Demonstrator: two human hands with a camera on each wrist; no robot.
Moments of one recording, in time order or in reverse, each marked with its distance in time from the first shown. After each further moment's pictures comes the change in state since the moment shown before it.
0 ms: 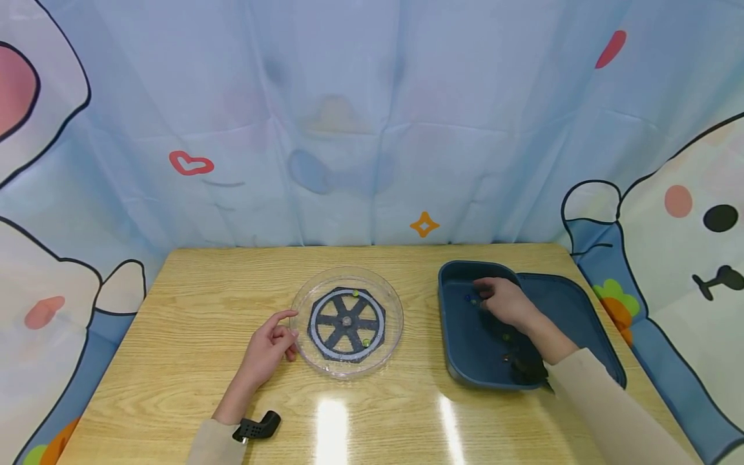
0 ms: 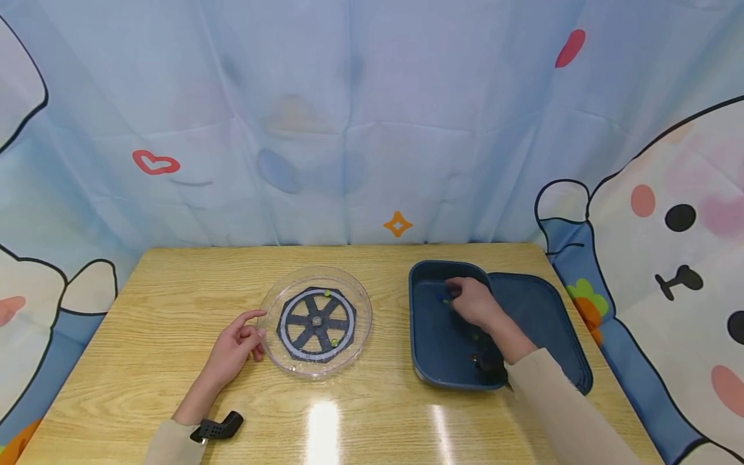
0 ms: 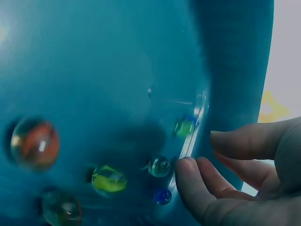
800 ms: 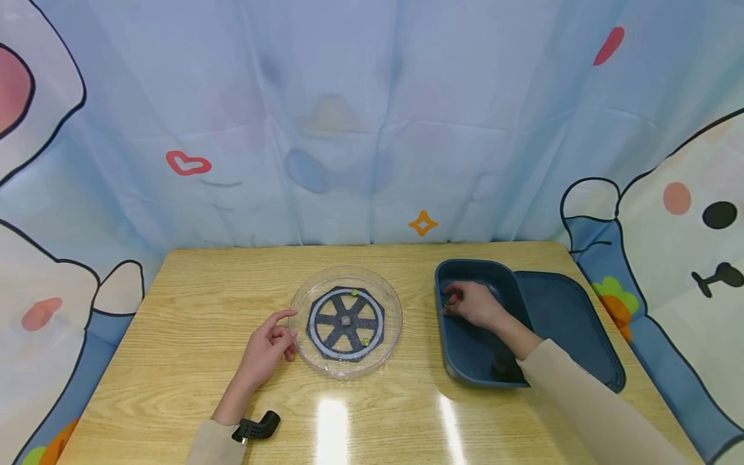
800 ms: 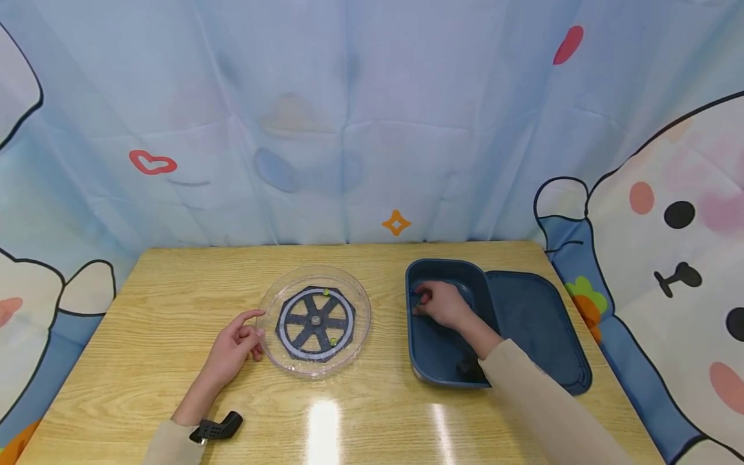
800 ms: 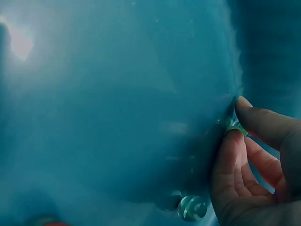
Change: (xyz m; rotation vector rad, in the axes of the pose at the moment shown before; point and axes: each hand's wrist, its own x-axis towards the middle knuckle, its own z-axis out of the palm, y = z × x) left_hand 0.000 0.000 0.000 -0.012 -0.006 -0.020; right_hand 0.035 -0.004 0.042 -0.191 0.082 -0.159
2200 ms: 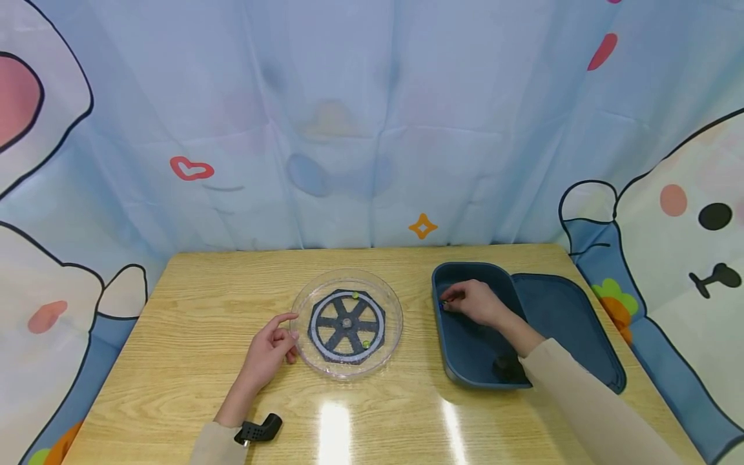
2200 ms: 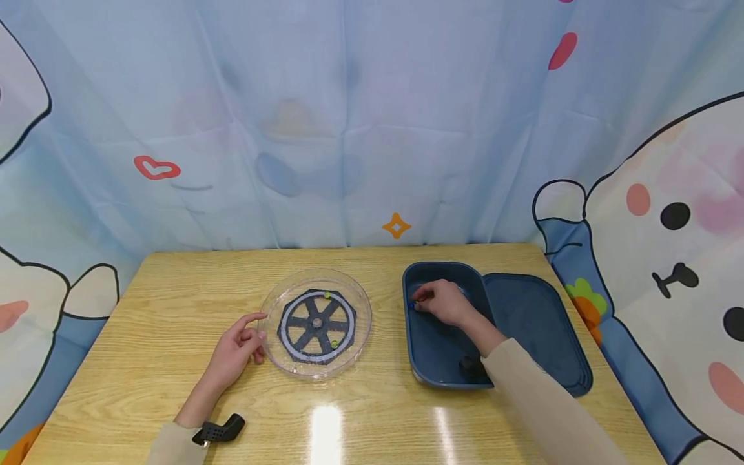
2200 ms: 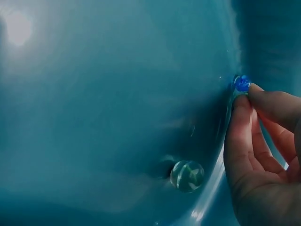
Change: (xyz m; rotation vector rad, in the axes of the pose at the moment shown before) left_hand 0.000 -0.003 0.000 0.013 -0.011 0.010; right_hand -0.003 -0.001 -0.010 0.112 -0.036 -0.049
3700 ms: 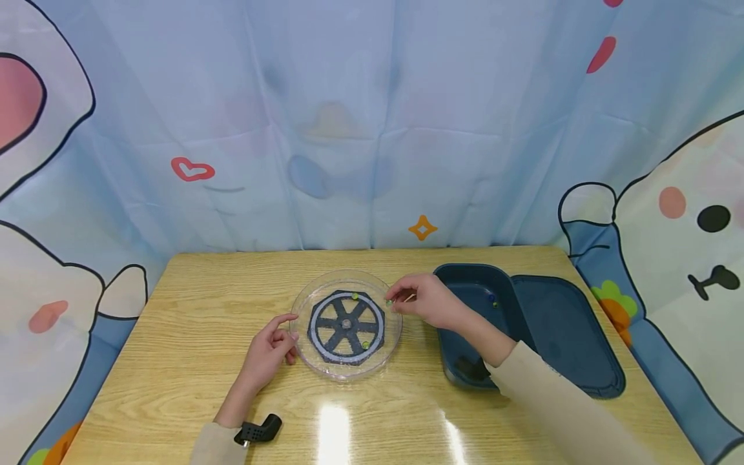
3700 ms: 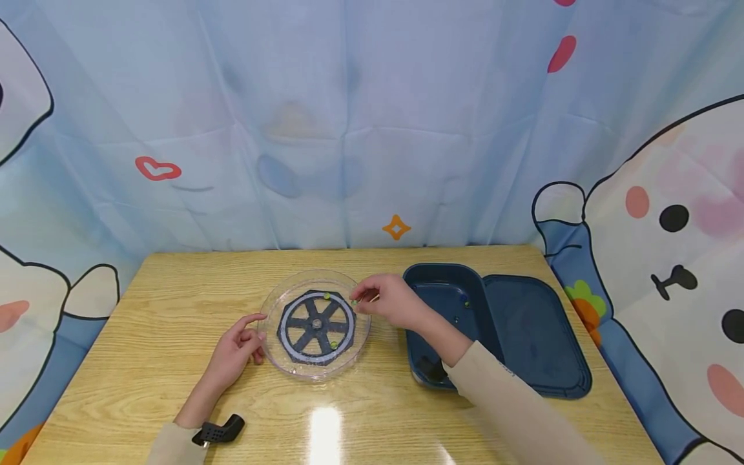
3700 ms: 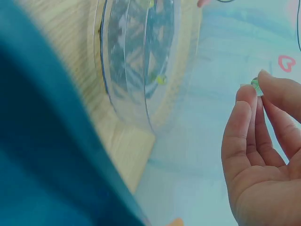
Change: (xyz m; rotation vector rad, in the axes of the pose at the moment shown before) left_hand -0.001 0.004 0.000 0.017 -0.001 -0.007; right_hand -0.008 -0.125 0.017 0.228 -0.070 -0.288
